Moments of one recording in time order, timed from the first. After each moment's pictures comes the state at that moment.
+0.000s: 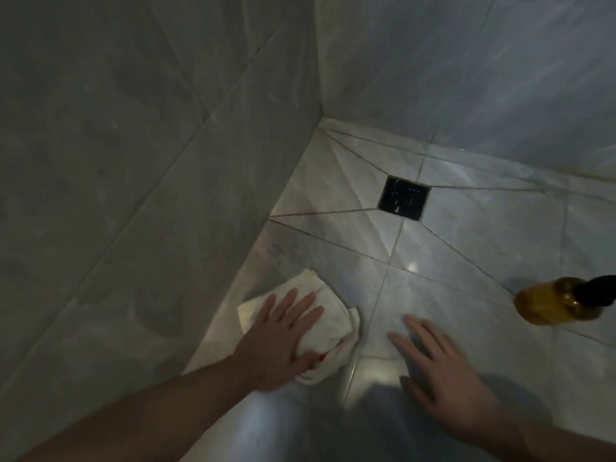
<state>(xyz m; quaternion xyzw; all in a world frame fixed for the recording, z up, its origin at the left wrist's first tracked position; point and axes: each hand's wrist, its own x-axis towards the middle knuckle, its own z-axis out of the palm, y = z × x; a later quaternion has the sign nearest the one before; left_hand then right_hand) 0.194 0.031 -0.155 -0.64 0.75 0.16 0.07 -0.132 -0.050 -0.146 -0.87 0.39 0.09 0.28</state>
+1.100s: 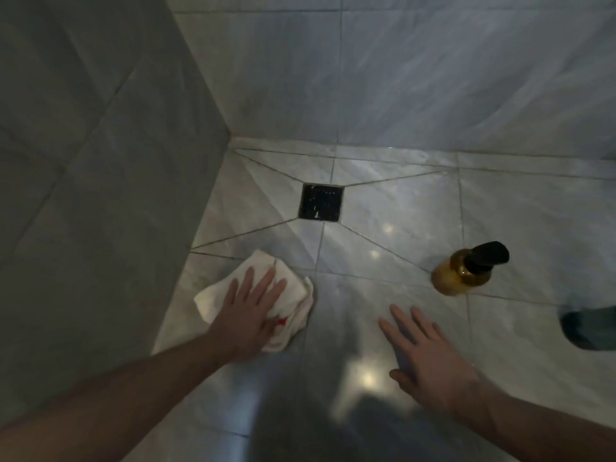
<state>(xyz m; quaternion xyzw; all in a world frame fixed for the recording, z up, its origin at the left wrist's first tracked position) 0.161 -0.075 -0.158 -0.61 0.76 0.17 0.14 -0.200 -0.078 -0.129 -0.82 0.47 0.20 0.26</state>
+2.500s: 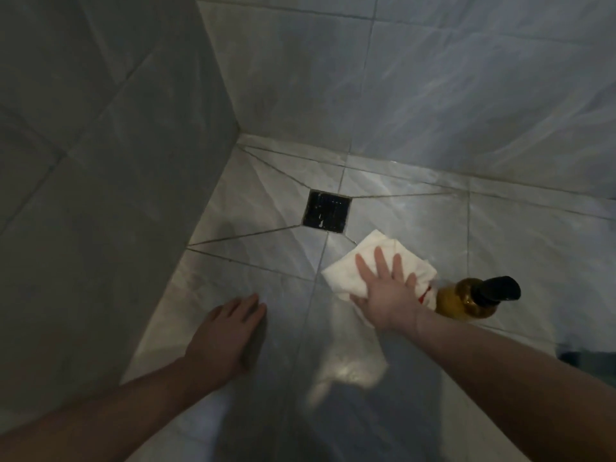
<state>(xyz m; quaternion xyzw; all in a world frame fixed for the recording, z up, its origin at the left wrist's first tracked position) 0.158 -0.059 -0.119 -0.65 0.71 0.19 0.20 -0.115 -0.197 -0.144 -0.76 0.56 0.18 0.25</state>
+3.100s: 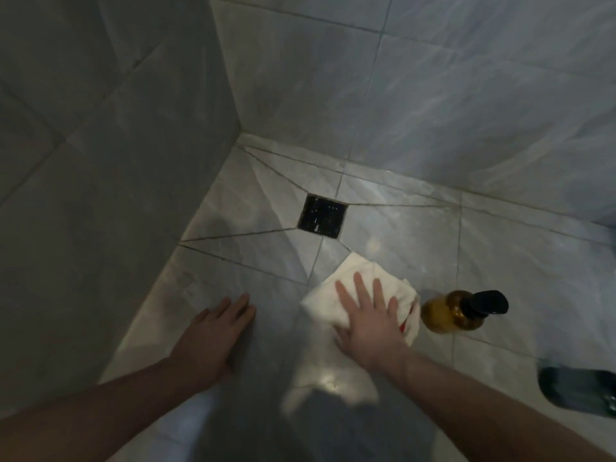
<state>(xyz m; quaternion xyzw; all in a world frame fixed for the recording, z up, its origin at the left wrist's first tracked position) 0.157 -0.057 -0.121 -0.65 0.70 0.23 0.19 -0.118 -0.154 -0.151 -0.81 0.53 0.16 0.21</state>
